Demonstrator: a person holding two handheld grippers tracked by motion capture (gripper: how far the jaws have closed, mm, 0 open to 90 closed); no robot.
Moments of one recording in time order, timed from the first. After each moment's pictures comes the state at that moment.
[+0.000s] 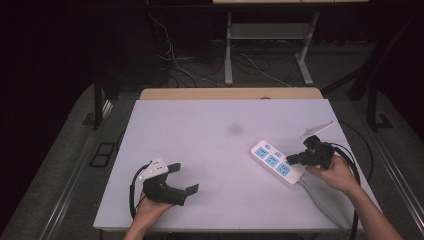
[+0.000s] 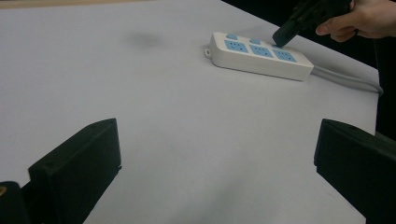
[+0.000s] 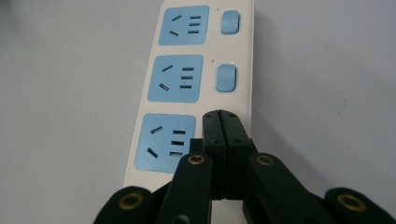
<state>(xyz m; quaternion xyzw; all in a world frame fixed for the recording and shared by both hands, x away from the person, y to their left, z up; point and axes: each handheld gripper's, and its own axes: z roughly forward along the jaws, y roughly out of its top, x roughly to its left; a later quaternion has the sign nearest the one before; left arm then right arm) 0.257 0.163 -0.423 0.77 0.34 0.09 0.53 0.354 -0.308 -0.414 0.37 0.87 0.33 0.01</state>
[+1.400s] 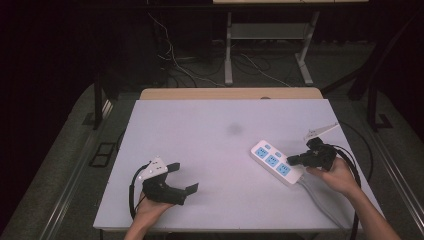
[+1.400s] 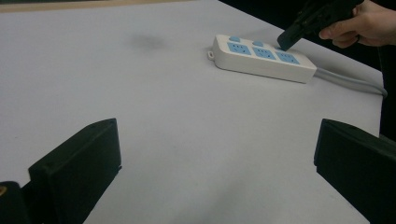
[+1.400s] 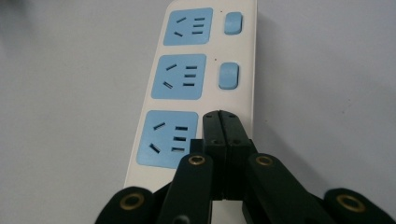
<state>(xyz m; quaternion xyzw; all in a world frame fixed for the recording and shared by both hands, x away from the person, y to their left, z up) 0.257 0.164 -0.422 0.77 0.34 0.10 0.54 0.351 -0.315 -0.419 0.36 0.86 0.35 0.00</state>
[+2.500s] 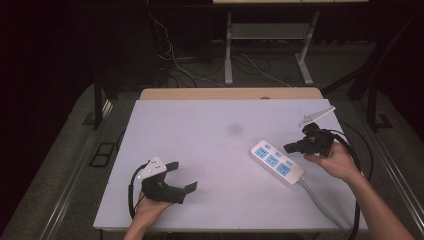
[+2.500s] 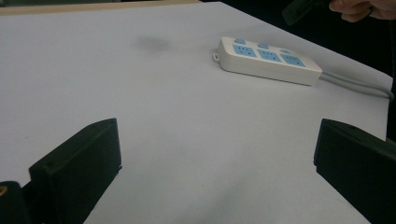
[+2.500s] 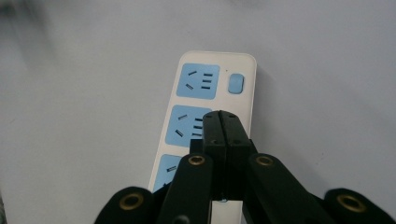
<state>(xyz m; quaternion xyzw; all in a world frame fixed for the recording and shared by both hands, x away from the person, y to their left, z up) 0.259 0.166 -0.423 0.76 0.34 0.11 0.54 0.368 -0.296 -0.373 0.33 0.88 0.34 0.02</state>
